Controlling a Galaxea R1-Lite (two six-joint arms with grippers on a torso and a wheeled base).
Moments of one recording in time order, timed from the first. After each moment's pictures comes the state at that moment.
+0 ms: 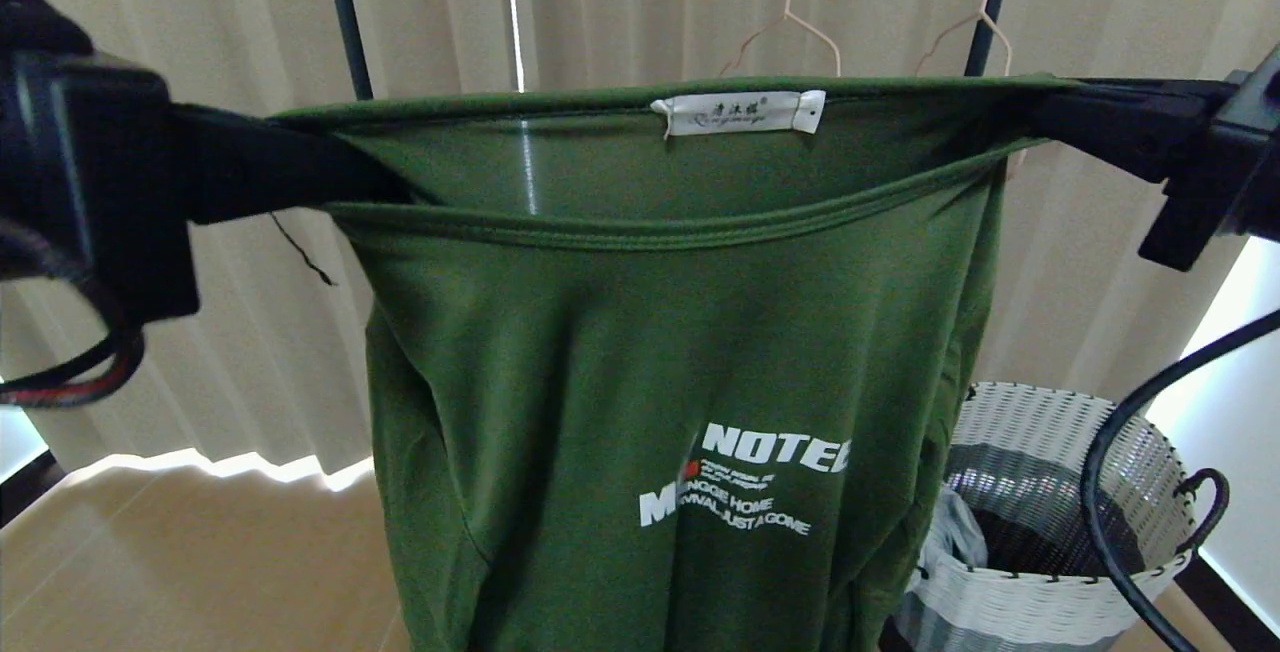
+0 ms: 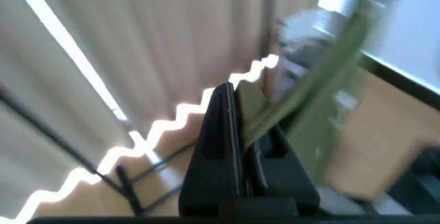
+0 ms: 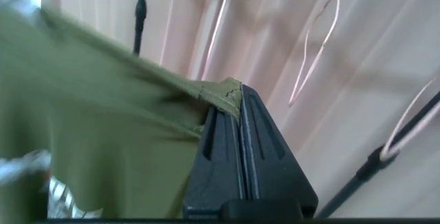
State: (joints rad) left arm -0.78 1.24 -1.35 0.36 0.10 0.04; right arm 0.57 1.28 -1.06 -0.24 0.00 -0.18
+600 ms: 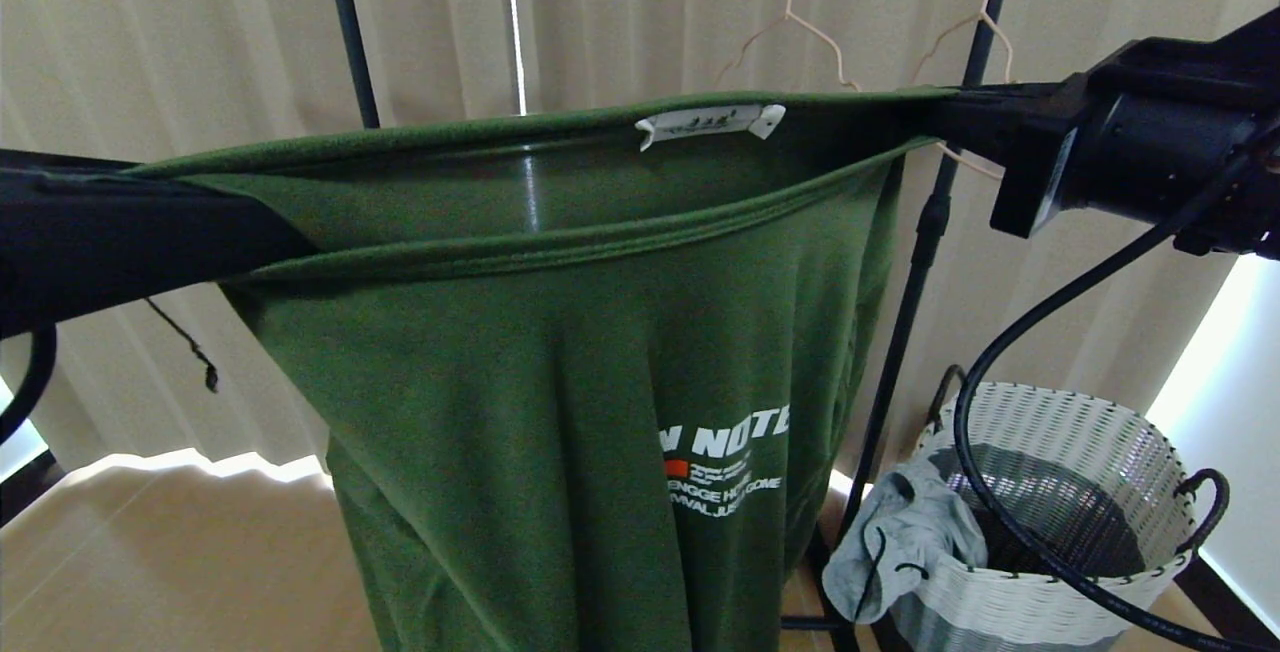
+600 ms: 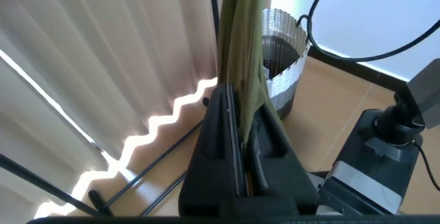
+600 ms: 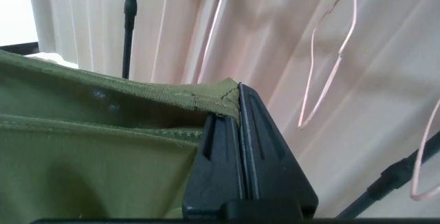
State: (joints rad) left arm -0.93 1.12 -1.27 0.35 0.10 0.05; right arm 0.55 1.43 -1.15 -0.27 0.01 -0.18
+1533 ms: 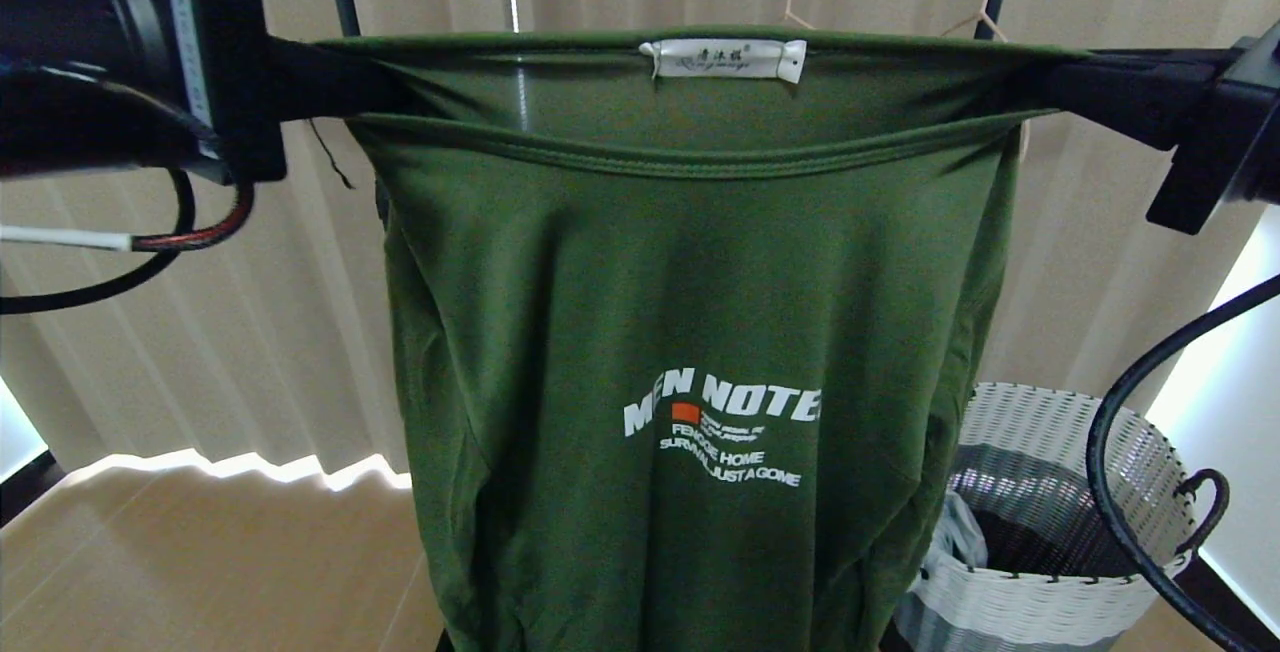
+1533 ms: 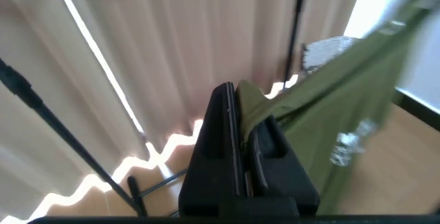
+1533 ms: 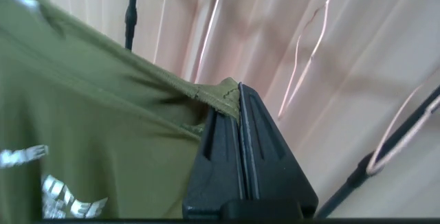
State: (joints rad) left arm -0.64 1.34 -1.42 0.27 0.12 0.04; right arm 0.55 1.28 -1.11 -0.19 0.00 -0.18
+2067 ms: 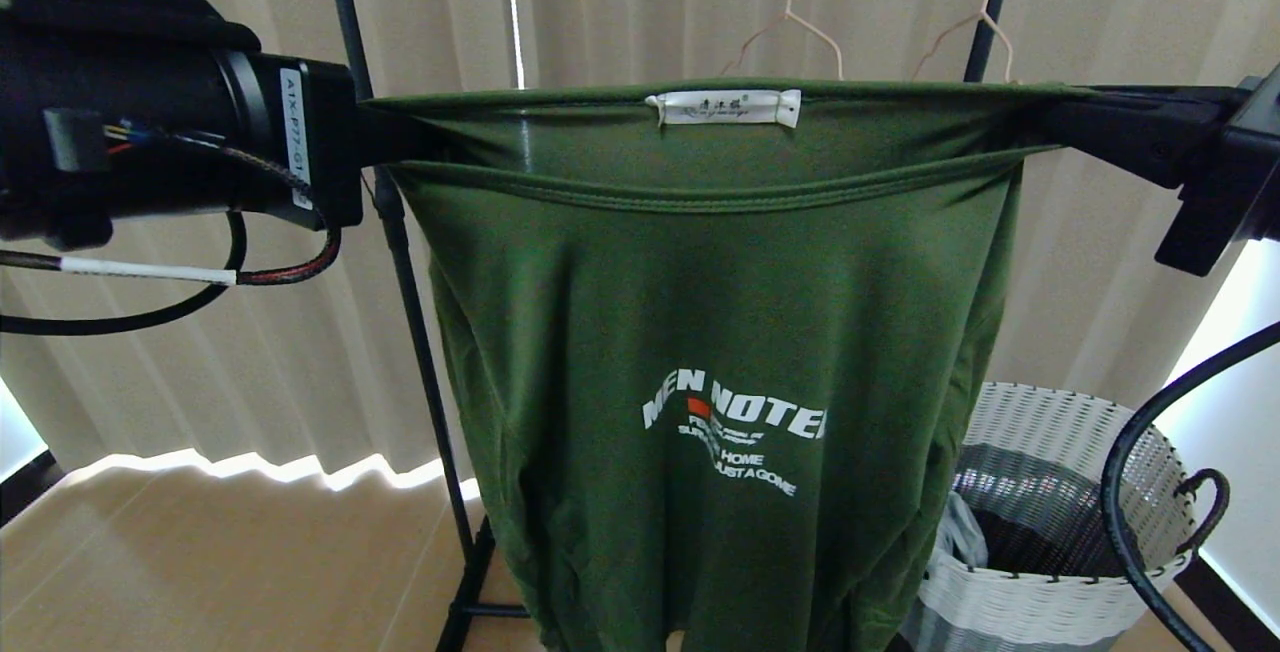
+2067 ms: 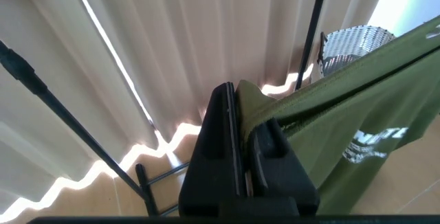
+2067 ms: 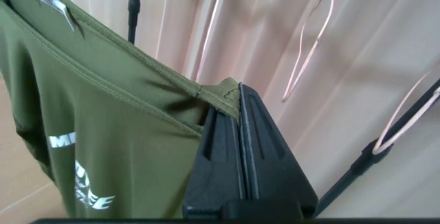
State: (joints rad) left arm -0.63 1.37 -1.38 0.23 0.14 0.05; right arm 0.55 1.25 -1.06 -0.19 0.00 -0.18
